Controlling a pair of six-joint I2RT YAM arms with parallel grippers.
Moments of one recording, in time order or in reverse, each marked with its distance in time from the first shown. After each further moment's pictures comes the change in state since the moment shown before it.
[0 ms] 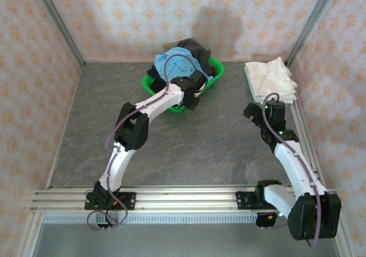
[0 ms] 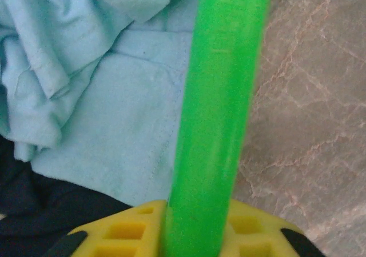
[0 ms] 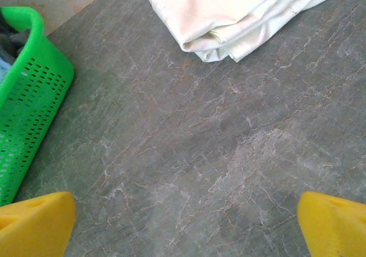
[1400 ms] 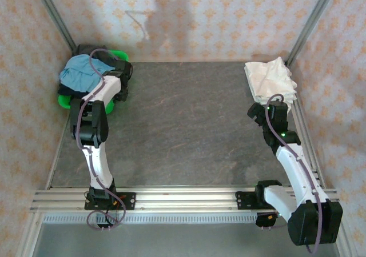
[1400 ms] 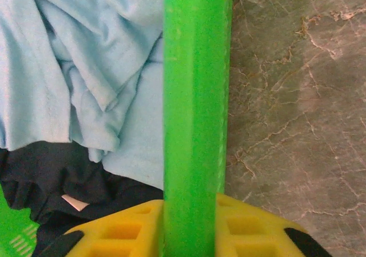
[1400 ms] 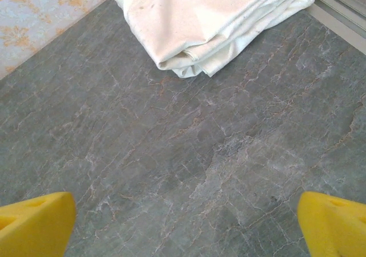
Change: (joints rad) left arm 0.607 -0.216 -0.355 0.104 -0.291 0.176; right arm 0.000 -0.045 0.020 -0.060 0.085 0.025
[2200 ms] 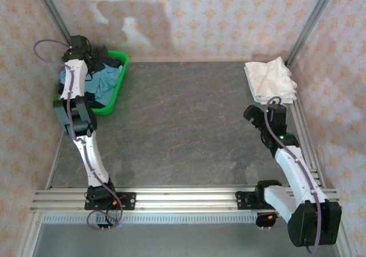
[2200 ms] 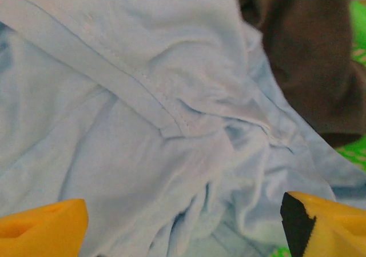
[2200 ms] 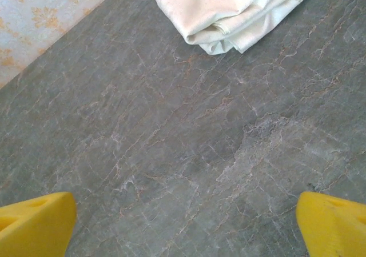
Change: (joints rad) left arm 0.308 0.243 0.597 -0.089 0.410 -0.516; right arm 0.000 -0.012 -0.060 0.061 -0.121 0.024
